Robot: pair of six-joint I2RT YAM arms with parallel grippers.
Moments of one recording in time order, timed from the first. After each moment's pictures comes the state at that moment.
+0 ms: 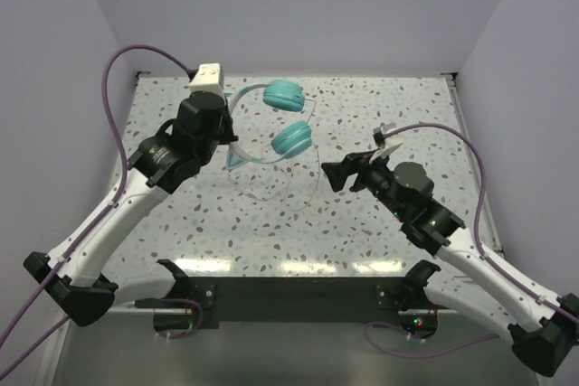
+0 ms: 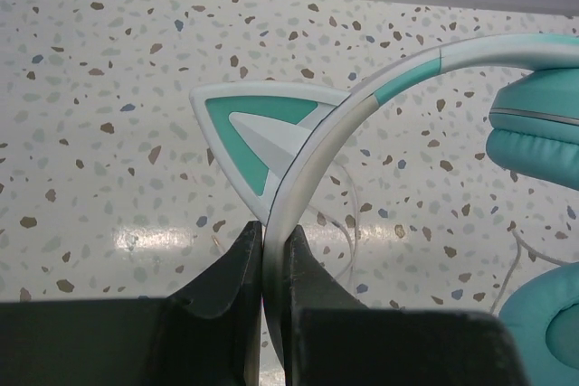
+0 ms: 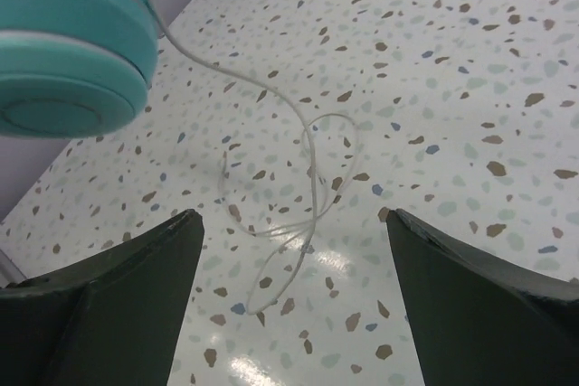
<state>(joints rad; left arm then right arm) -0.65 1.20 1.40 -0.69 -0.51 -0.40 0.71 0.77 0.69 -0.04 0.14 0.35</state>
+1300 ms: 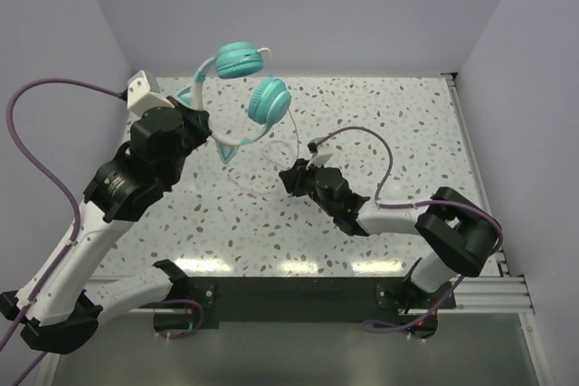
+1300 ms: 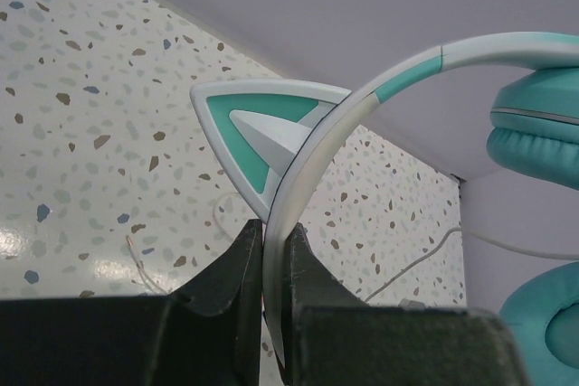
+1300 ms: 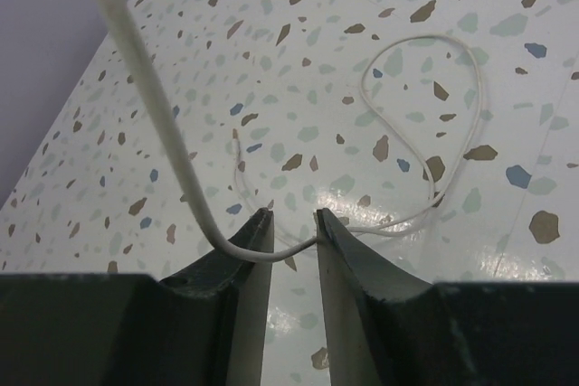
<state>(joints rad) -0.65 1.00 1.40 -0.72 -0.64 -0.82 0.90 1.56 0.62 0.71 0.27 0.56</state>
